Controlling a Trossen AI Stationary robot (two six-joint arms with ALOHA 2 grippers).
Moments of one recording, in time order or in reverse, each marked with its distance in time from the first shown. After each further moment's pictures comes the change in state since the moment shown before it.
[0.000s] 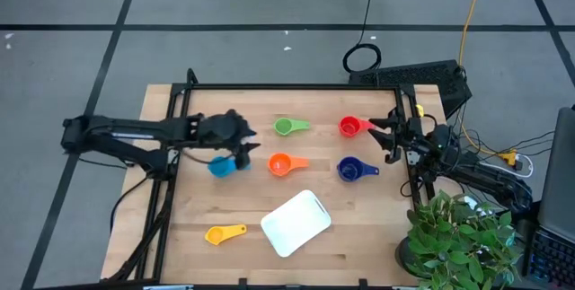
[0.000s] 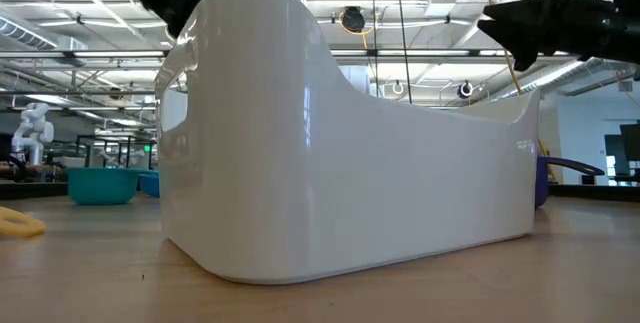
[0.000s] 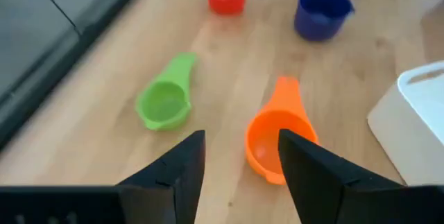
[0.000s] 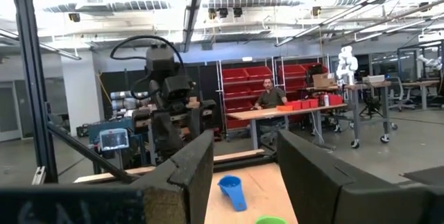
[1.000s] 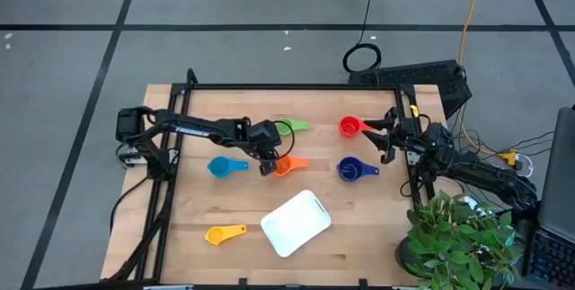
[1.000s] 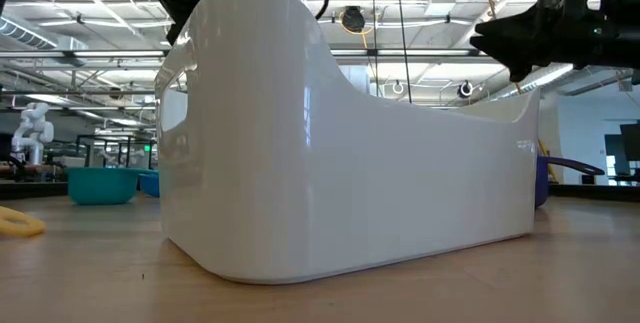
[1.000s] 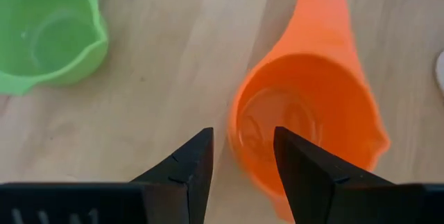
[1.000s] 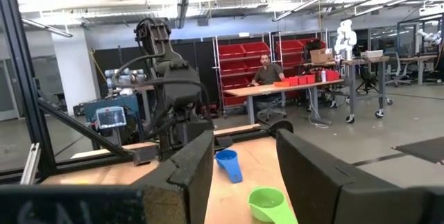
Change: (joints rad) left arm 0.080 0.520 0.134 0.062 0.218 -0.020; right arm 0.000 0.088 0.000 -0.013 0.000 -0.019
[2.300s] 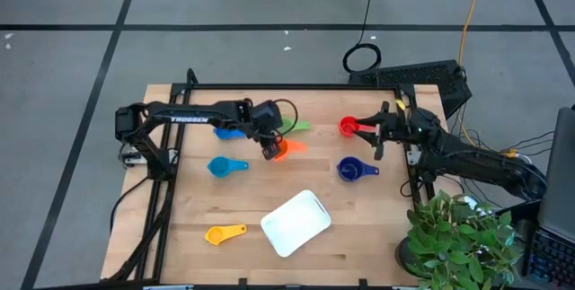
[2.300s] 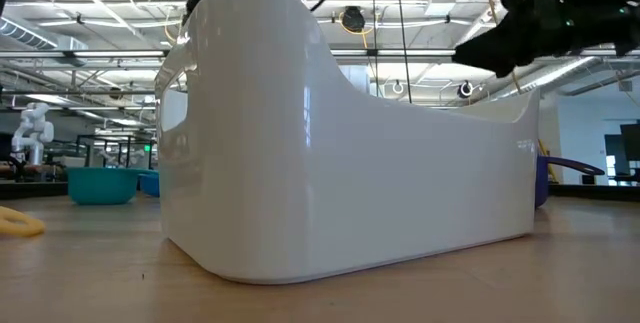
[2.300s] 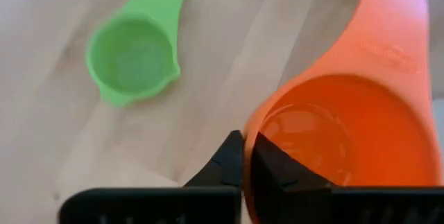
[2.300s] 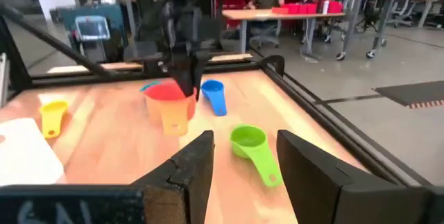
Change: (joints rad) left arm 0.084 -0.018 0.247 -0.323 -0.008 -0.055; right arm 0.002 0.279 0.244 -0.318 -0.017 -0.205
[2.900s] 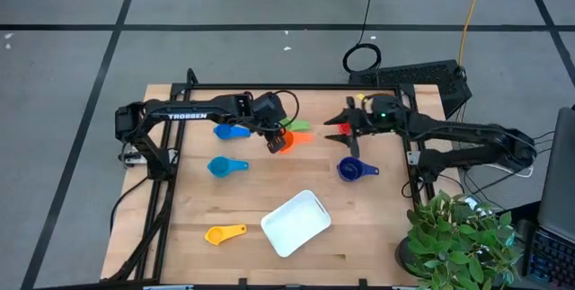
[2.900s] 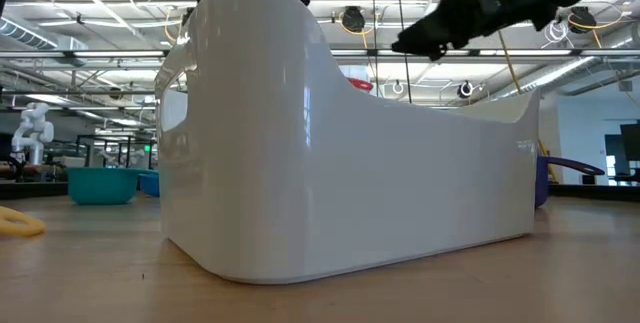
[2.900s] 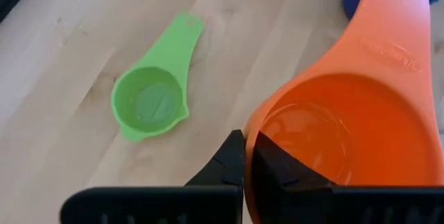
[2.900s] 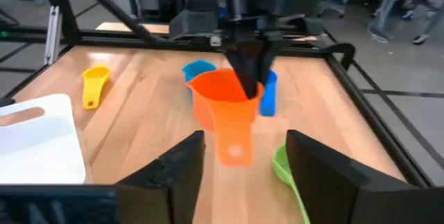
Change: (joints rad) left arm 0.014 0.000 0.080 0.008 -0.017 -0.018; right arm 0.119 0.543 0.349 0.010 -0.091 -0.127
